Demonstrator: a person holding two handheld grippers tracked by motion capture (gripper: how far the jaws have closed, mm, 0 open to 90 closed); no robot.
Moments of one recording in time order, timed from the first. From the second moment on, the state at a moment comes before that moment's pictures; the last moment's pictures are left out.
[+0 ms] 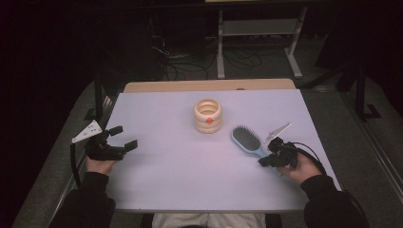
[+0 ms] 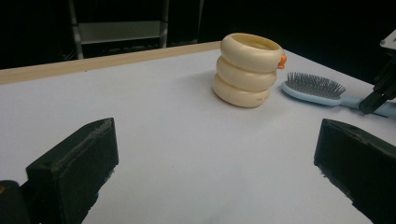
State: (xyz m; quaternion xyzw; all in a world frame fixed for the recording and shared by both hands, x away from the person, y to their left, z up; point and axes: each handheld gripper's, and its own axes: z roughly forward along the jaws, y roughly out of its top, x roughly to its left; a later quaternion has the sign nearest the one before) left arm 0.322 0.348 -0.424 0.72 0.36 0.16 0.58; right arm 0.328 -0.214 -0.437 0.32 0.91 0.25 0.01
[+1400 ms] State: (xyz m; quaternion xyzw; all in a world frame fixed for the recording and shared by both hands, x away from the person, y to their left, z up) left arm 0.322 0.348 -0.424 0.72 0.36 0.16 0.57; right arm 0.325 -0.269 -0.401 0.36 0.89 0.28 0.06
